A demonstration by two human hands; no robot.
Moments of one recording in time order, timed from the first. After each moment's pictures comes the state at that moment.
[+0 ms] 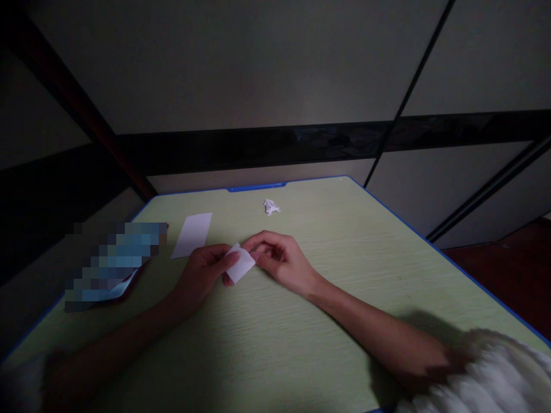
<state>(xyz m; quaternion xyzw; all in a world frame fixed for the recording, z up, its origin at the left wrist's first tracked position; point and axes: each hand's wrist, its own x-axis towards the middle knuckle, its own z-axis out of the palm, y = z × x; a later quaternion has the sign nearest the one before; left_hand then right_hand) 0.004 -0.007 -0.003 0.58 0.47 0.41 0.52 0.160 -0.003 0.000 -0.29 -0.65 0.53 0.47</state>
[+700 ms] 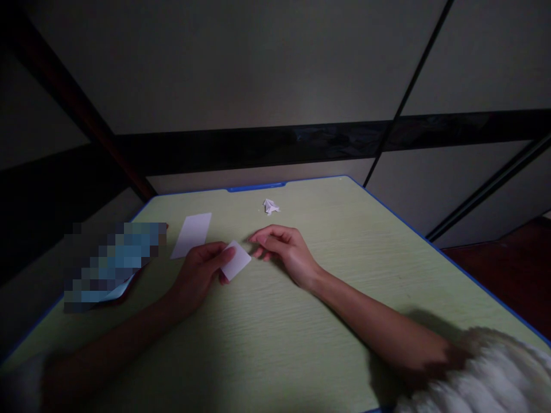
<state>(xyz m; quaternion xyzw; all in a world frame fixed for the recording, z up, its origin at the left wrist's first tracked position) 0.001 -0.005 -0.009 0.52 0.46 0.45 0.56 0.162 0.007 -0.007 -0.33 -0.53 0.61 0.49</state>
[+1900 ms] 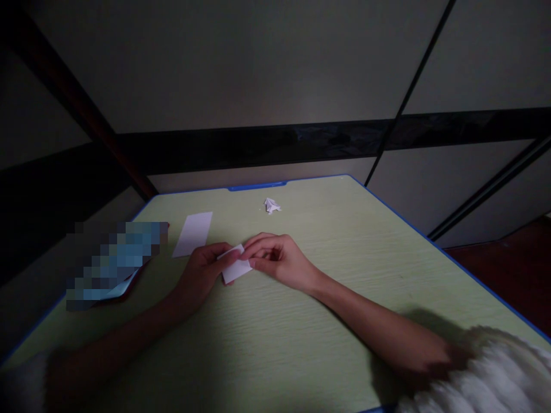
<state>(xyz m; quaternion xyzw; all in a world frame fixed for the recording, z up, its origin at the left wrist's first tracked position) 0.003 -0.007 -0.004 0.57 0.48 0.41 0.52 0.161 0.003 -0.005 -0.27 -0.66 0.55 0.43</state>
